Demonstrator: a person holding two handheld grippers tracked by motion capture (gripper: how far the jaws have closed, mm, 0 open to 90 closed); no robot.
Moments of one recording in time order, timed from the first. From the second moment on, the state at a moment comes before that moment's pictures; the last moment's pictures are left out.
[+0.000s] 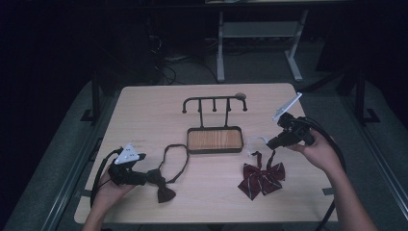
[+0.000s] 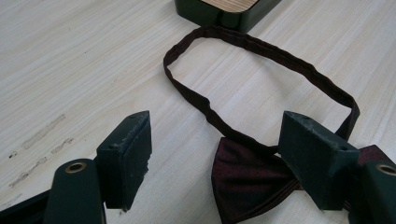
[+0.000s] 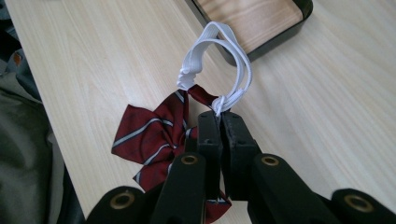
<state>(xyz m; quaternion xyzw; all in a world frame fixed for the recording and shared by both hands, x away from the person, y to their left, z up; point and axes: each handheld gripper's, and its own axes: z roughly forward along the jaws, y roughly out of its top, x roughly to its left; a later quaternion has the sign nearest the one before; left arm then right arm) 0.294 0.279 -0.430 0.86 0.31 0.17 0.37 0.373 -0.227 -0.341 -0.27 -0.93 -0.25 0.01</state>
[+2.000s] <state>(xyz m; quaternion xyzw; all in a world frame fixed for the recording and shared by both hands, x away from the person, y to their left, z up) 0.293 0.278 -0.430 0.86 0.30 0.17 0.37 0.401 -0.191 -0.252 -0.24 -0.94 -0.25 -0.02</state>
